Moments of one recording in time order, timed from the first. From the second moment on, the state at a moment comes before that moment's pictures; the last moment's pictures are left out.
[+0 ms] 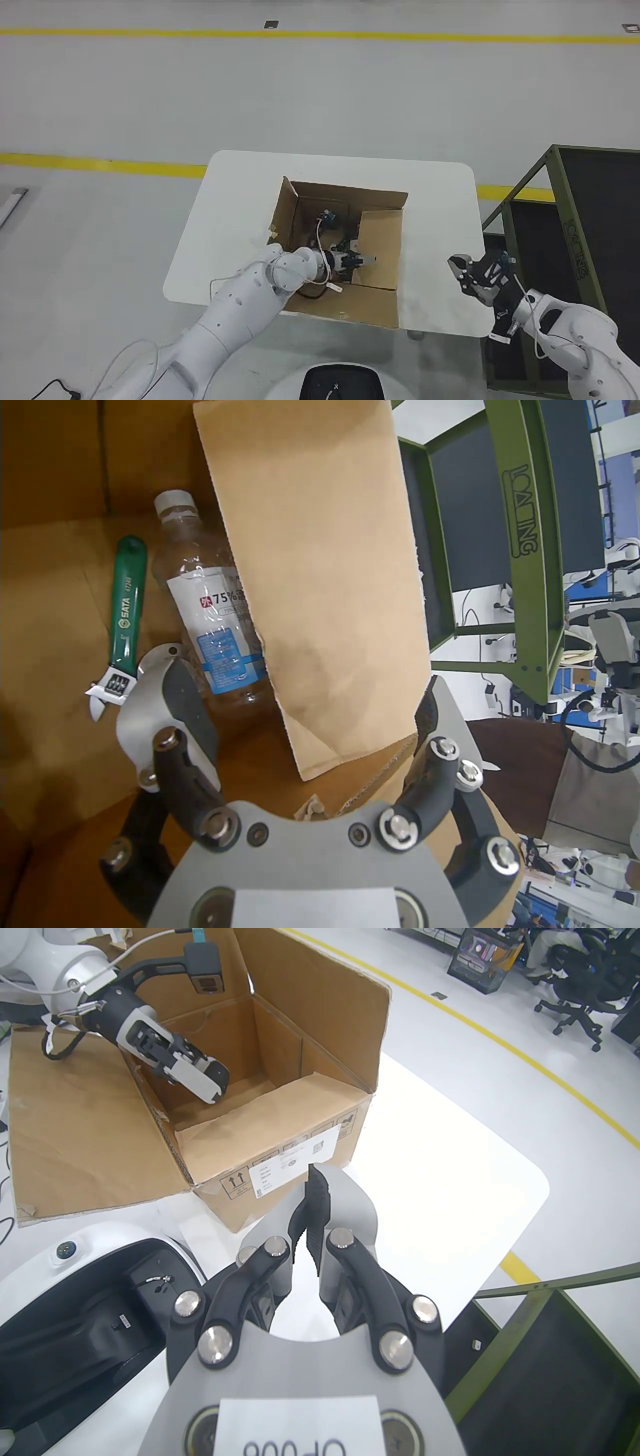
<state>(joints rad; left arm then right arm) 0.74 -1.43 -0.66 -0.88 0.33 -0.19 -0.53 -1.60 -0.92 1.62 -1.70 -1.18 -0.70 0.11</state>
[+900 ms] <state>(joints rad) 0.62 -1.56 -0.65 -0.55 0.12 -0.35 -0.61 -1.61 -0.93 1.59 -1.65 -1.16 -0.71 0.10</state>
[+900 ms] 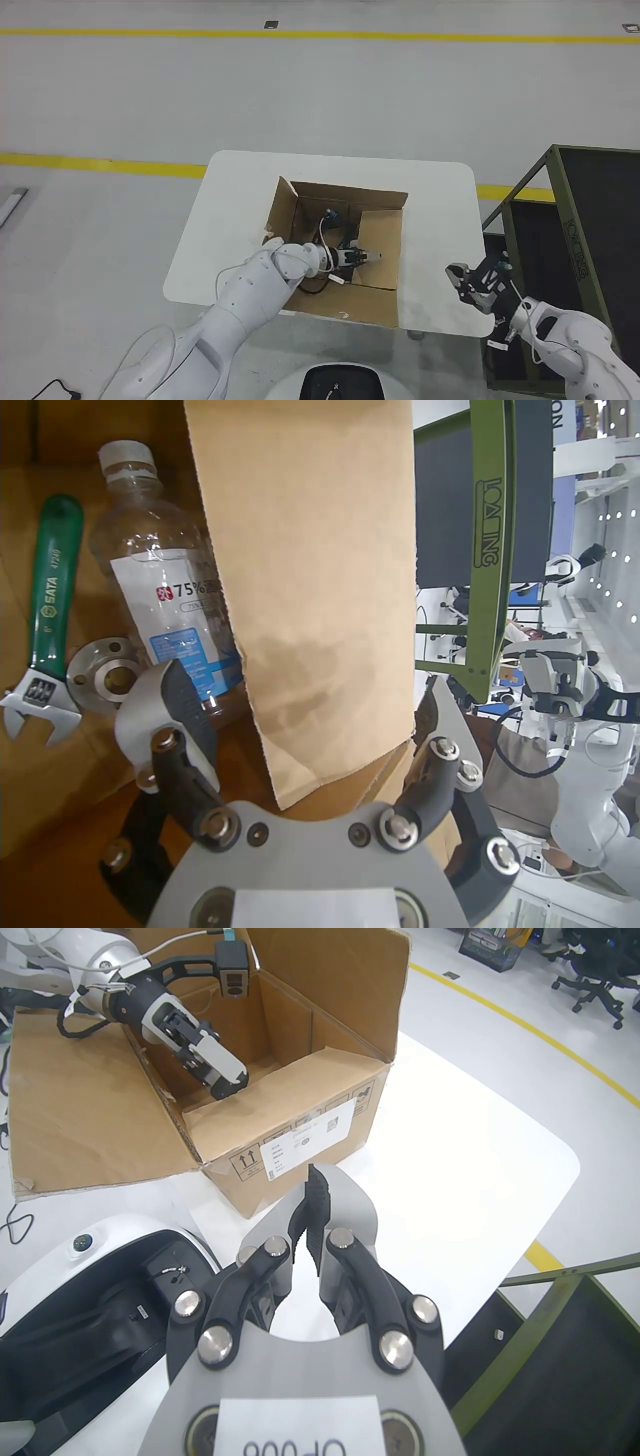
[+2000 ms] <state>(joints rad) 0.59 -1.57 -0.78 -0.61 -0.05 -0.50 -0.72 -1.59 -0.94 1.55 -1.52 -1.20 -0.67 0.08</state>
